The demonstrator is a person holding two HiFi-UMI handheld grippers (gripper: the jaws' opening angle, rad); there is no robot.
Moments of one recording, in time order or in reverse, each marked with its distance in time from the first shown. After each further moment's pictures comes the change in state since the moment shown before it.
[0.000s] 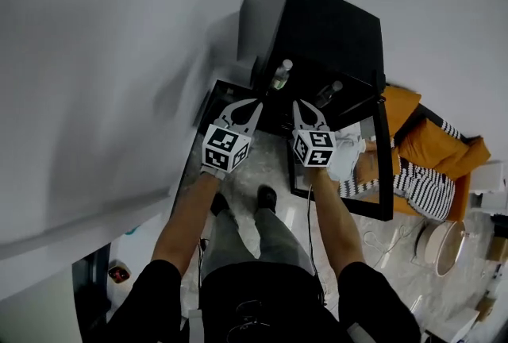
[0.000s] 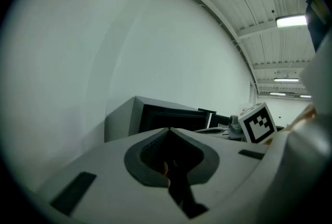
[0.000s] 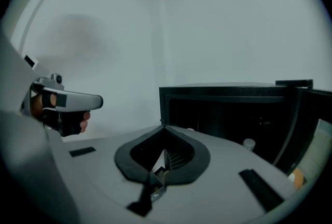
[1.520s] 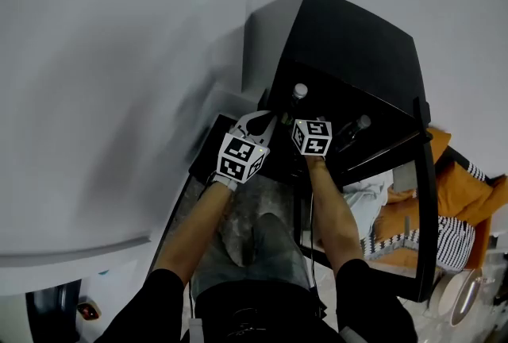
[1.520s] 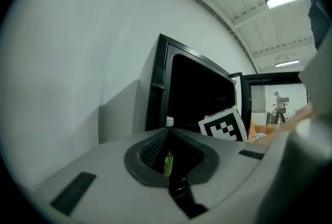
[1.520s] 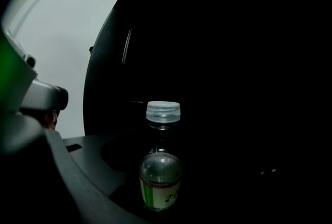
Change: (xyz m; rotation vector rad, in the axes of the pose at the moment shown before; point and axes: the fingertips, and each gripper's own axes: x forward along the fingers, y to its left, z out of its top) left arm 0.157 0.082 -0.138 0.106 -0.076 0.044; right arm 0.230 -0.096 -0.096 -0.096 -0.173 0.034
